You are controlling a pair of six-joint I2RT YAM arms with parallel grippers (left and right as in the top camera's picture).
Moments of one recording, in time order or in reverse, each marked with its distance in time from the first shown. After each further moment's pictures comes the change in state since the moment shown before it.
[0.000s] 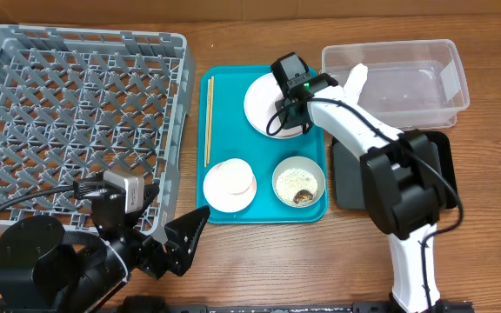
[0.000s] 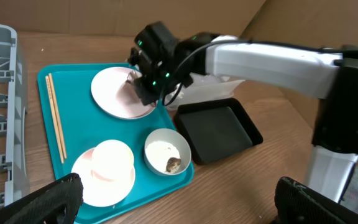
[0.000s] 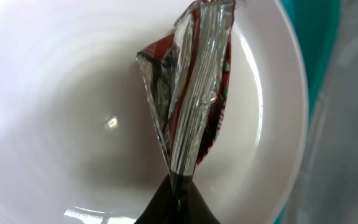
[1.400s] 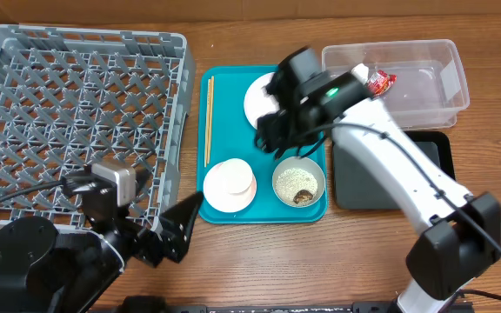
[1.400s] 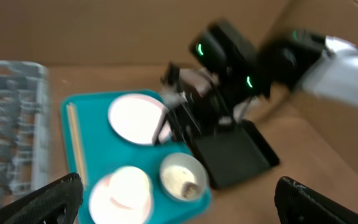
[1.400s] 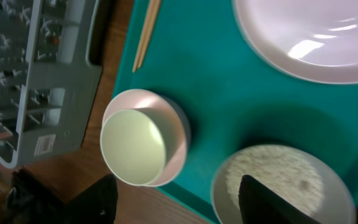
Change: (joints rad) left arm 0.000 0.002 -0.001 0.111 -0.085 -0.001; right arm 0.101 -0.380 -0.079 -0.290 -0.532 0.135
